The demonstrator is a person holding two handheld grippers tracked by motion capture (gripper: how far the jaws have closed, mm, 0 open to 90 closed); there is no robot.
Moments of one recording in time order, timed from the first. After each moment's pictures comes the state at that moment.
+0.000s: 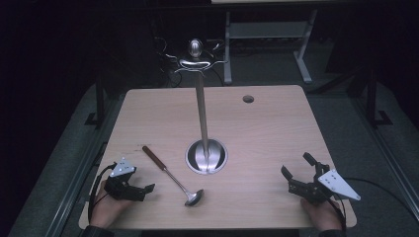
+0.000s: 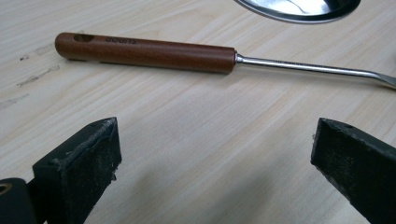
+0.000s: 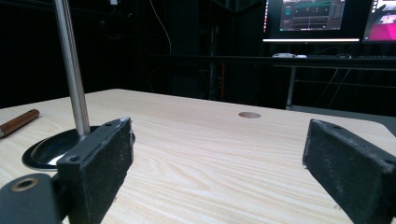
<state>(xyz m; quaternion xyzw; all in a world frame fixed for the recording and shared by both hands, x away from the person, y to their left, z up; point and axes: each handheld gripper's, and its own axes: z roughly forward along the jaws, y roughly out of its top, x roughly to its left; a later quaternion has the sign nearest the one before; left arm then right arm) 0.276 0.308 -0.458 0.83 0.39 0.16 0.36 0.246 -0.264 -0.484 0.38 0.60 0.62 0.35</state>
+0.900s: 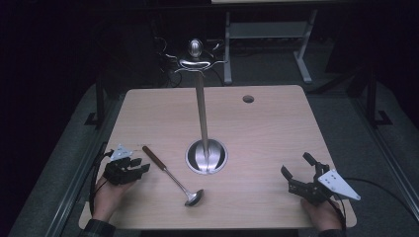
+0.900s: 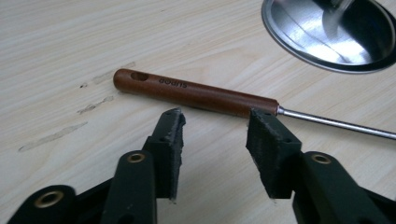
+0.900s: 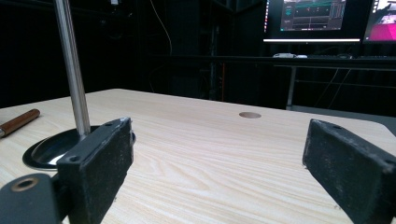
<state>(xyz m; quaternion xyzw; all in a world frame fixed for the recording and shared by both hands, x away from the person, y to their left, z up) 0.304 0.307 -0.434 0.80 0.44 0.18 0.36 0.246 -0.264 -0.484 0.38 0.60 0.62 0.35</state>
